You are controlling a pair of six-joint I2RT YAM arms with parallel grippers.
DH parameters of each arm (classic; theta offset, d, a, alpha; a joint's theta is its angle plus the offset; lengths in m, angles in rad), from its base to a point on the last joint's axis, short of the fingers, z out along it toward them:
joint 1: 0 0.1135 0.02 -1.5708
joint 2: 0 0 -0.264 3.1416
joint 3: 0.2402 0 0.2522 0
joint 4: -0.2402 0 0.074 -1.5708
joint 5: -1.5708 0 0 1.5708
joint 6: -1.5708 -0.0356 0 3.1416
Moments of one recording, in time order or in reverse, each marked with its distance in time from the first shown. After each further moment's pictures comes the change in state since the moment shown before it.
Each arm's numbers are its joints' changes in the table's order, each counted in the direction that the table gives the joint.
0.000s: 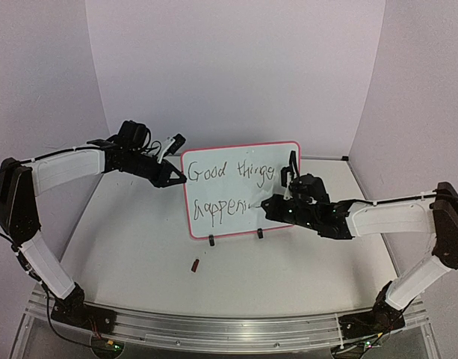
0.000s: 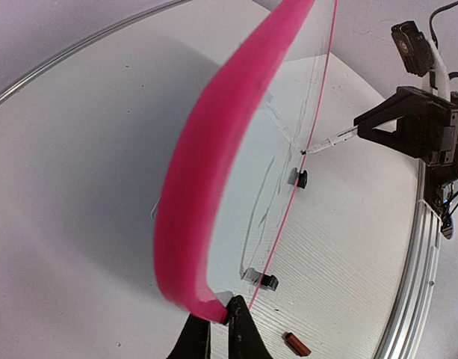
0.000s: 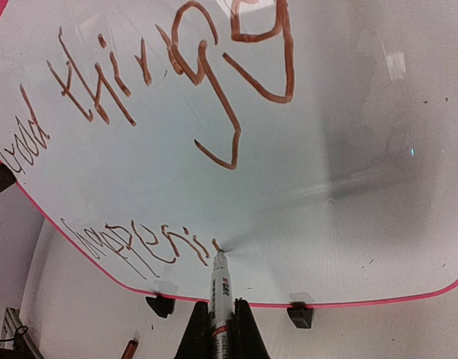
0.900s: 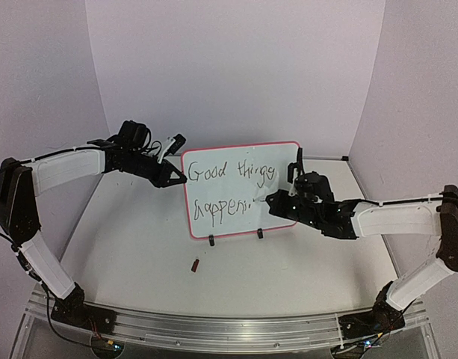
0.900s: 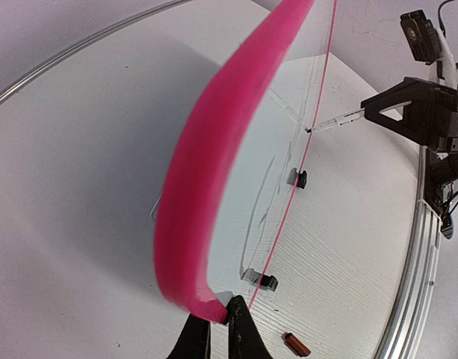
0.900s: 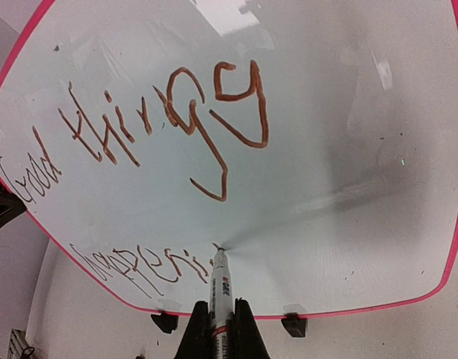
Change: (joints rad) left arm -0.003 0.000 0.000 0.001 0.001 0.000; right arm -0.004 -0.045 -0.009 0.004 -0.060 -0.024
